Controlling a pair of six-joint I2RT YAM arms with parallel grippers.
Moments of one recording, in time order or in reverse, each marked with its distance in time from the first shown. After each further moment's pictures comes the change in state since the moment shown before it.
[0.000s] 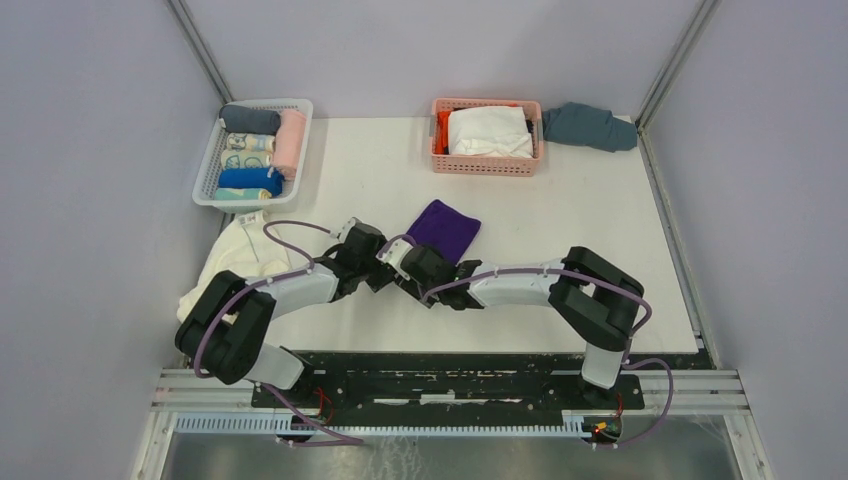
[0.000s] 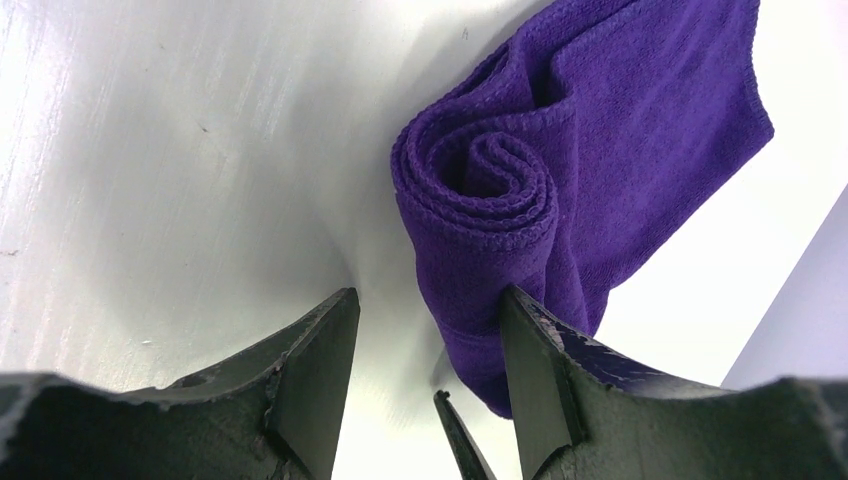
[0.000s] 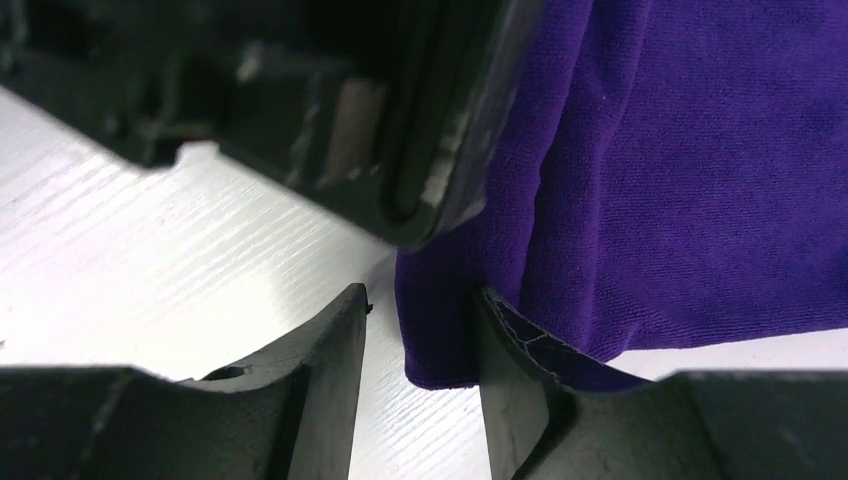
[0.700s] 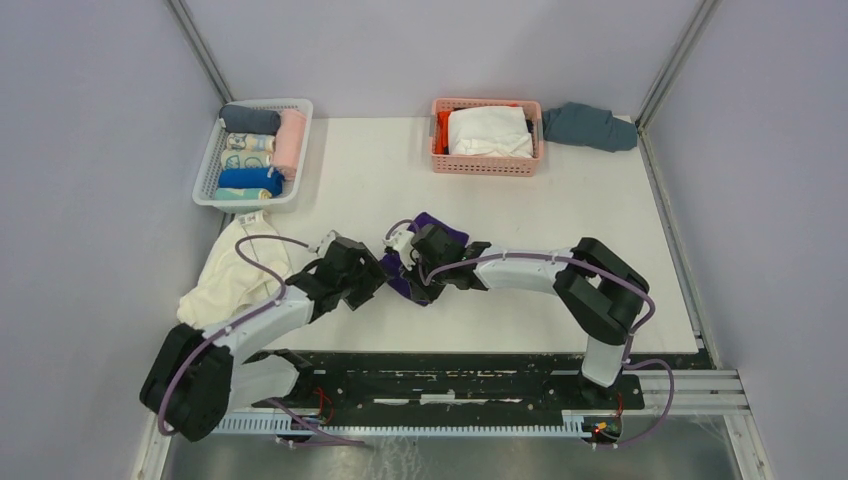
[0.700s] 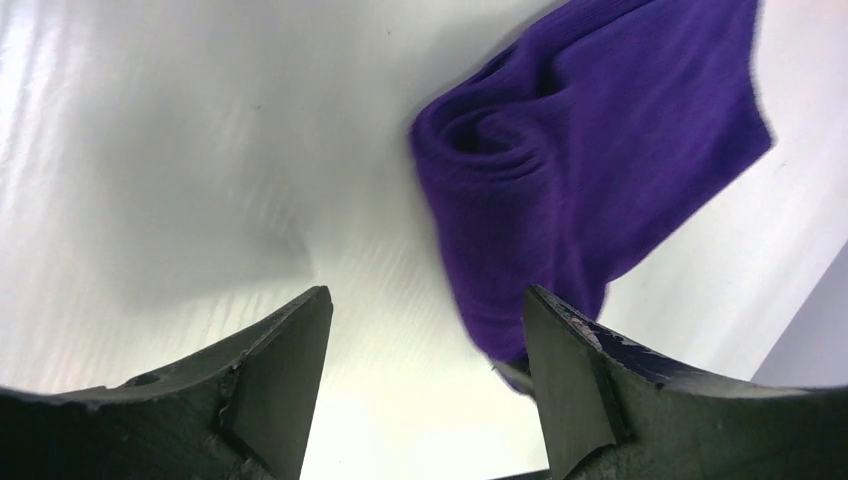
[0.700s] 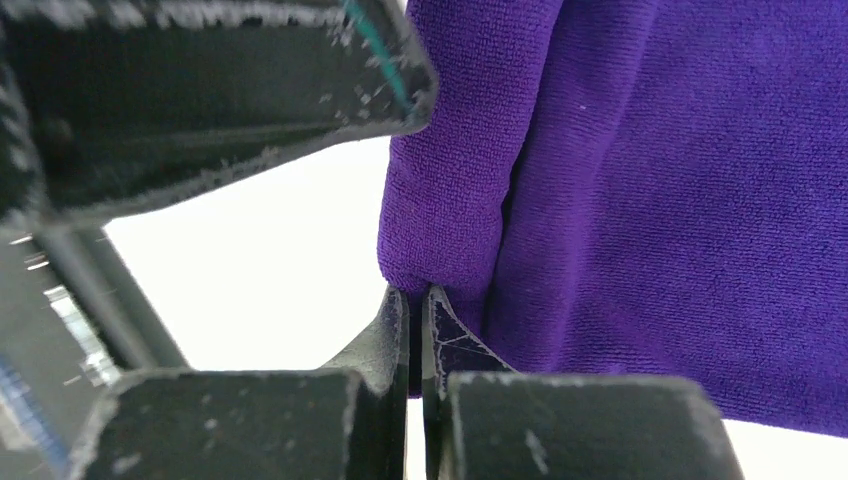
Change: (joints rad) left arm 0.018 -0.258 -0.087 -0.219 -0.040 0.001; right arm -0.104 0.012 0.066 -0.064 -0.392 0.062
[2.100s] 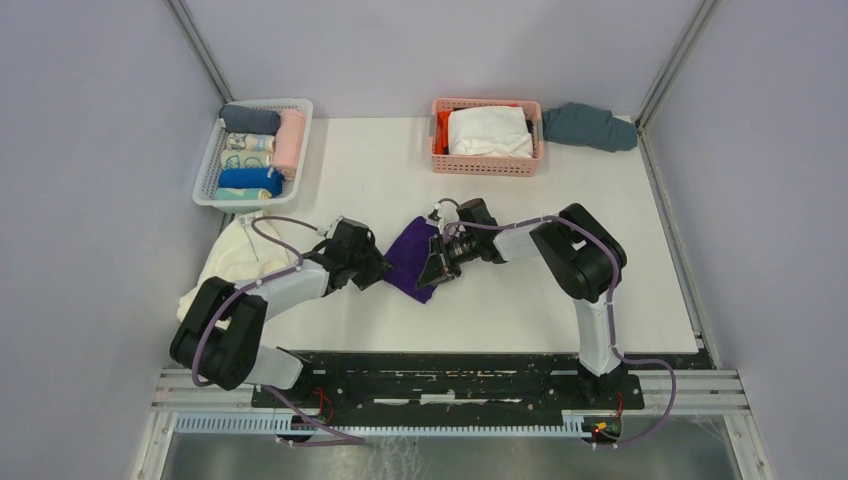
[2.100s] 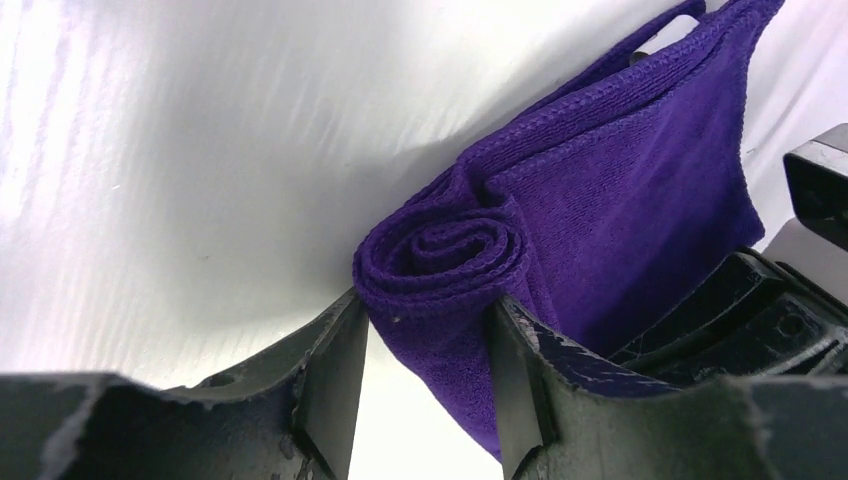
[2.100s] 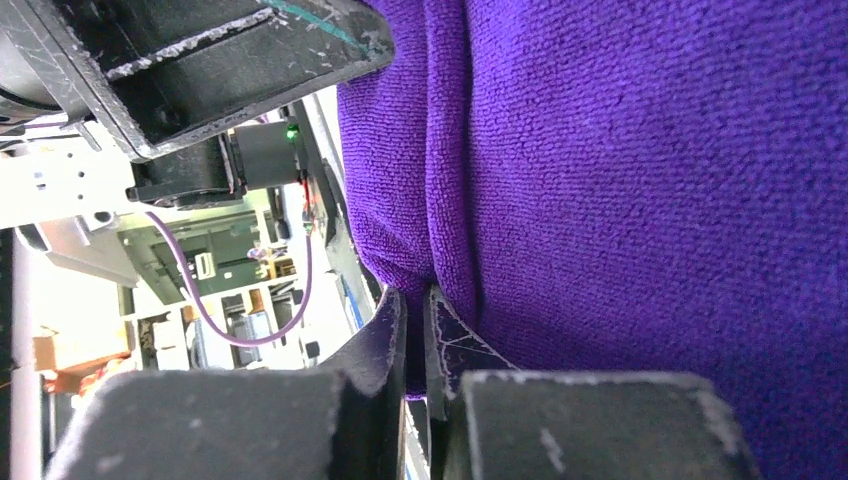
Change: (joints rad) left arm 0.083 0.201 0.093 0.077 0.046 0.084; right arm -0.363 0.265 -0.048 0.378 -0.872 0.637
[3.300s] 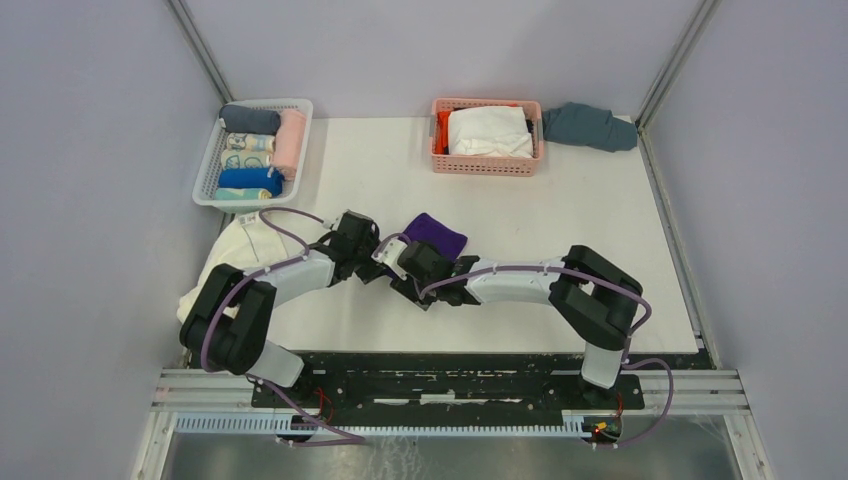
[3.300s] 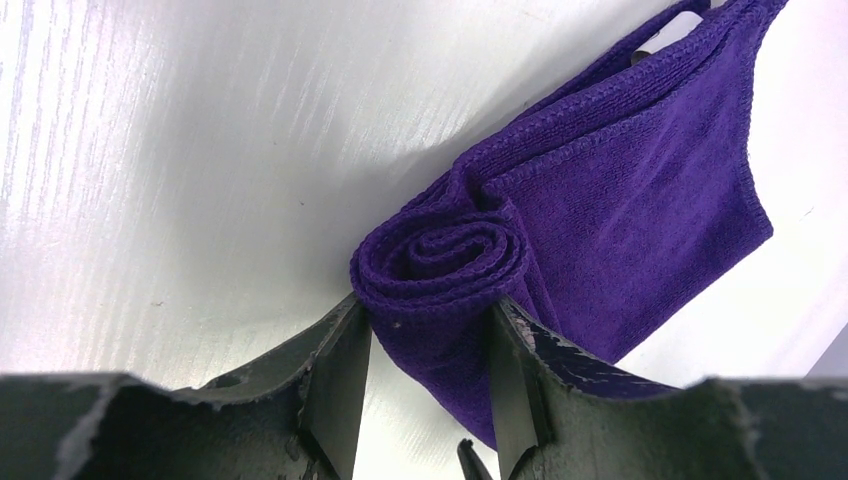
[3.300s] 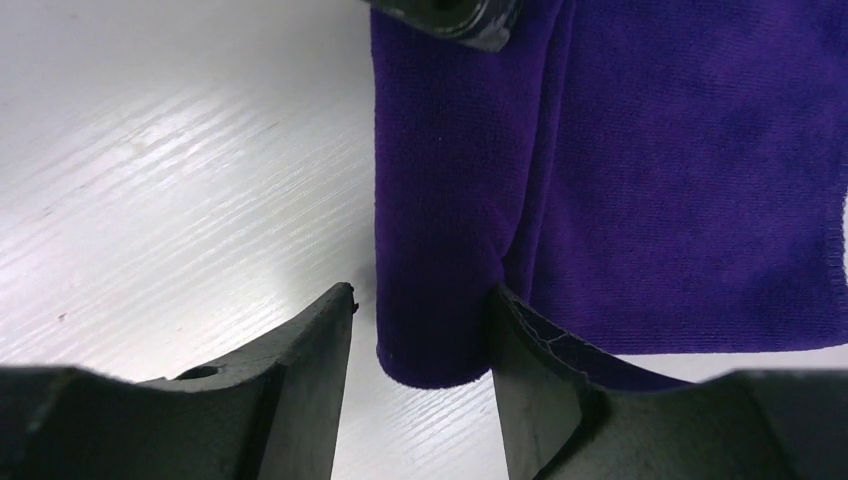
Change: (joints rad) left arm 0.001 0.099 0.084 0.003 0.020 0.047; right arm 0.459 -0.273 0.037 -0.380 1.175 -0.707
